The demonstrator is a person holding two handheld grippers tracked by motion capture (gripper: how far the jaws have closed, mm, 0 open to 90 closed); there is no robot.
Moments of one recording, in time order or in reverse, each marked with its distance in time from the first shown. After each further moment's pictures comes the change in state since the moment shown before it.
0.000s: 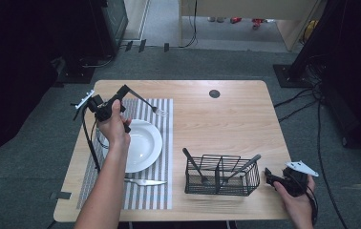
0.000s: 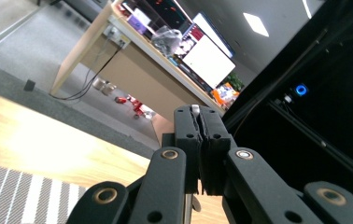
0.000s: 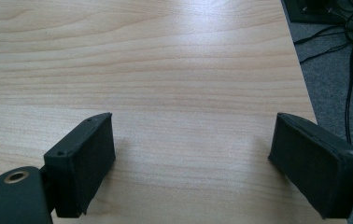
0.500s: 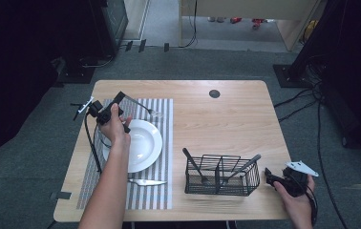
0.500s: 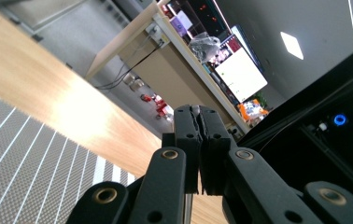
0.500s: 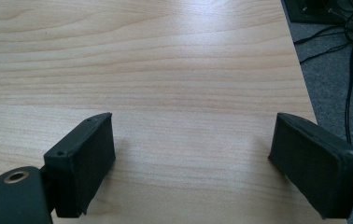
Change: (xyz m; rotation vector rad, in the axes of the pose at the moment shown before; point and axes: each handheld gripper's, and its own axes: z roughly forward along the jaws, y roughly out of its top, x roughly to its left) left arm 0.059 -0.019 0.014 -0.028 0.127 -0.129; right arm 0.000 0.000 0.000 0.000 0.000 0.000
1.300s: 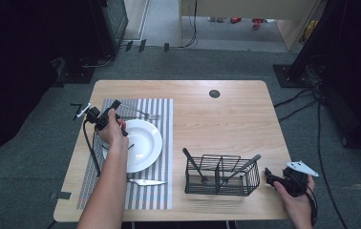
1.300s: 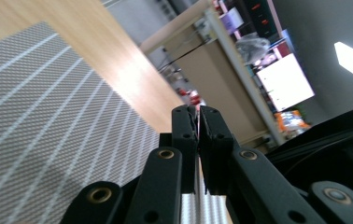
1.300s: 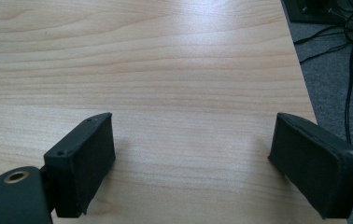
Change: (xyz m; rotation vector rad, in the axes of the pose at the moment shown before) left arm 0.031 -0.006 -0.004 0.025 0.200 -0.104; right arm 0.000 0.000 0.000 0.000 0.000 0.000
